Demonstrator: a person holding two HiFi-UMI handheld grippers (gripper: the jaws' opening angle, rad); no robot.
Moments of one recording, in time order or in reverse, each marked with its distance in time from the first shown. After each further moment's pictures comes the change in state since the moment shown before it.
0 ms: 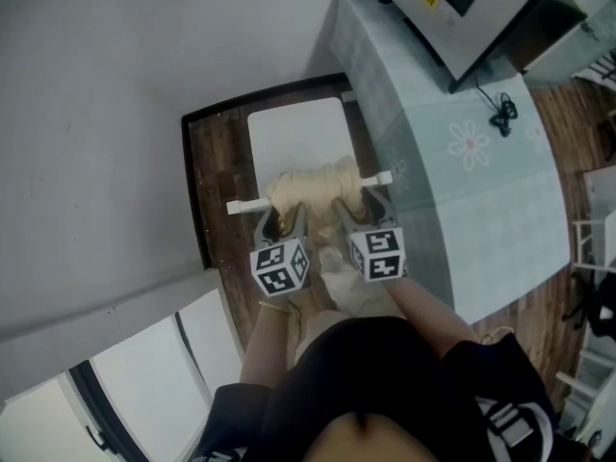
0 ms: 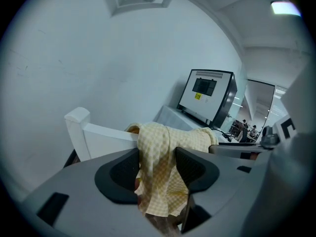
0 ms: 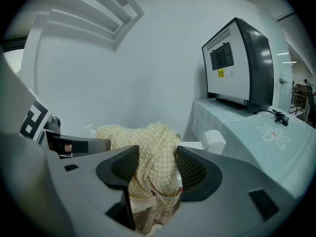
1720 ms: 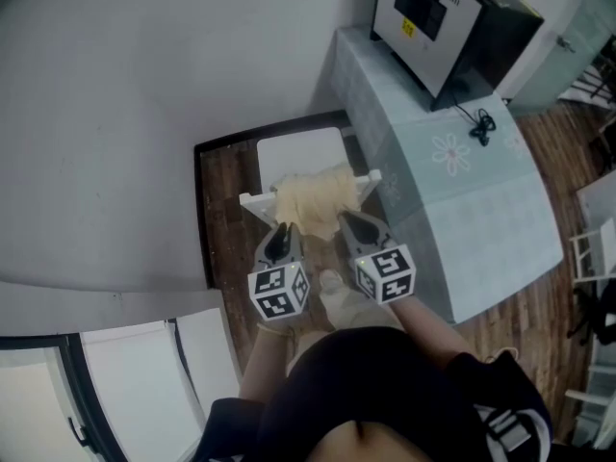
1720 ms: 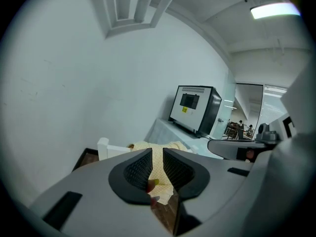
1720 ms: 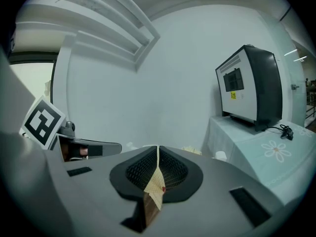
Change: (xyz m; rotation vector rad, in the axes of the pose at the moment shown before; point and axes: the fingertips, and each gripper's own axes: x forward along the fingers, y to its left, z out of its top) left arm -0.123 -0.038 0.025 0.078 -0.129 -0.032; right arm -0.116 0.069 0.038 -0.057 -0.178 0.175
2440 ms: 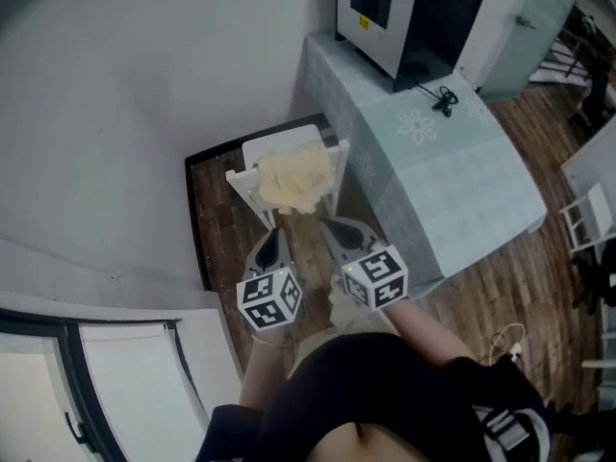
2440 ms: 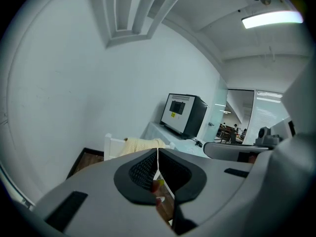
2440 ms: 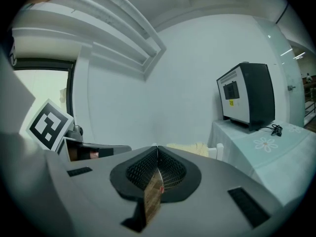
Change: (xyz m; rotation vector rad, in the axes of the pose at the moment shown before) left arm -0.128 -0.049 -0.018 -0.004 -0.046 -0.047; right arm -0.121 0.088 -0.005 0.007 -0.061 0.041
